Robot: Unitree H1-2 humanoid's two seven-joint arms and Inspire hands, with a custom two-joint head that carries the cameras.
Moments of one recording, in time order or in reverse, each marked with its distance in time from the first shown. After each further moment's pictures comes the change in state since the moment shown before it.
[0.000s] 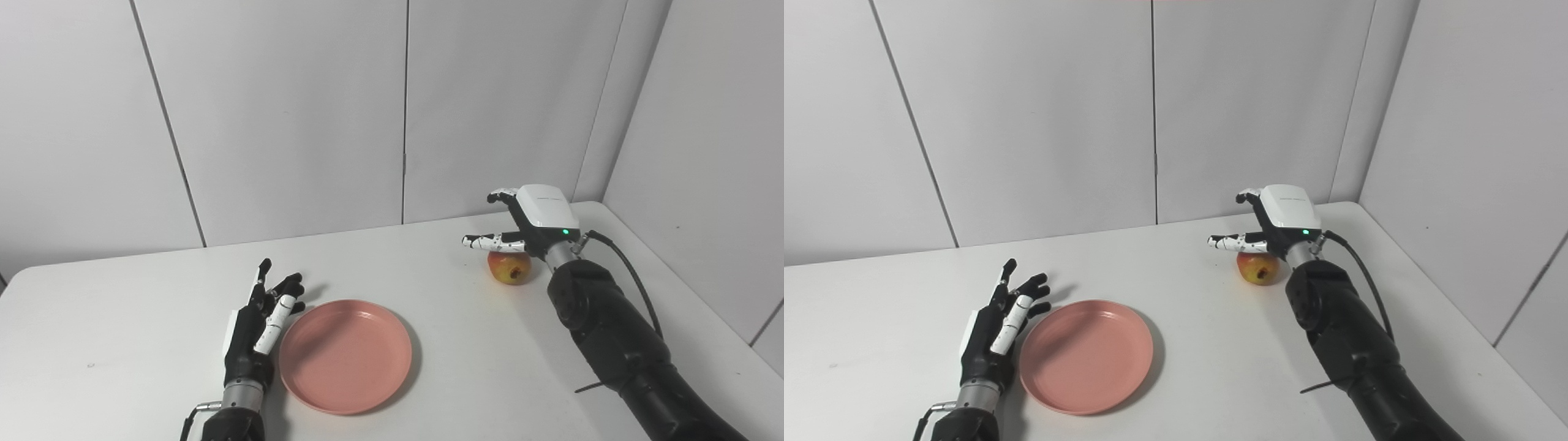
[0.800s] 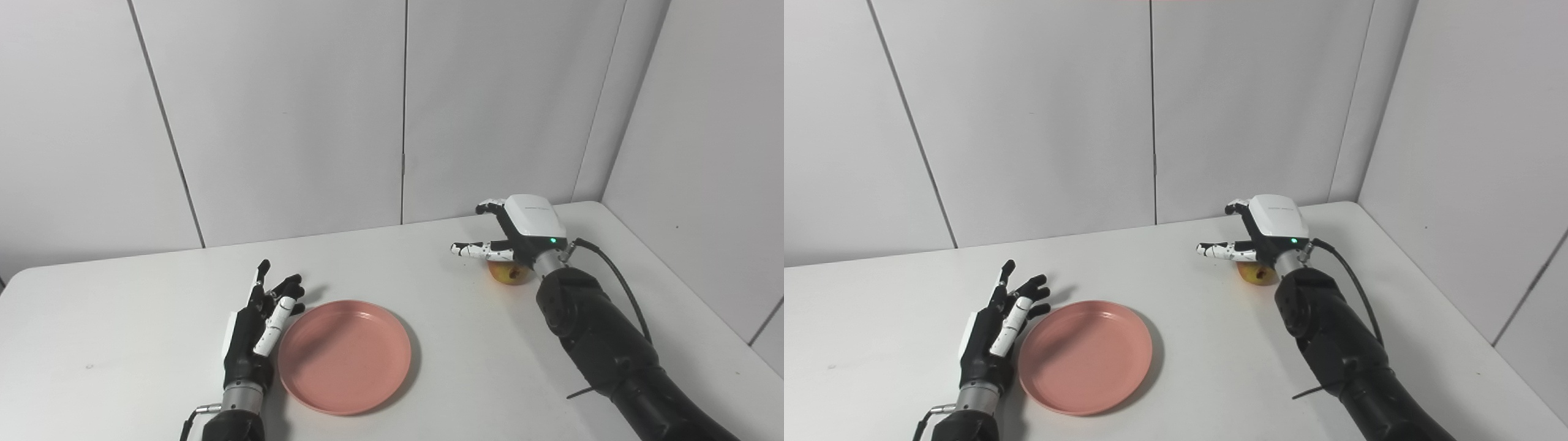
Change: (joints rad) left arm 0.008 -0.001 -0.007 -0.013 0.001 0.002 0.008; right arm 0.007 0.017 0.057 0.021 0.037 0.026 -0.019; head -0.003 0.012
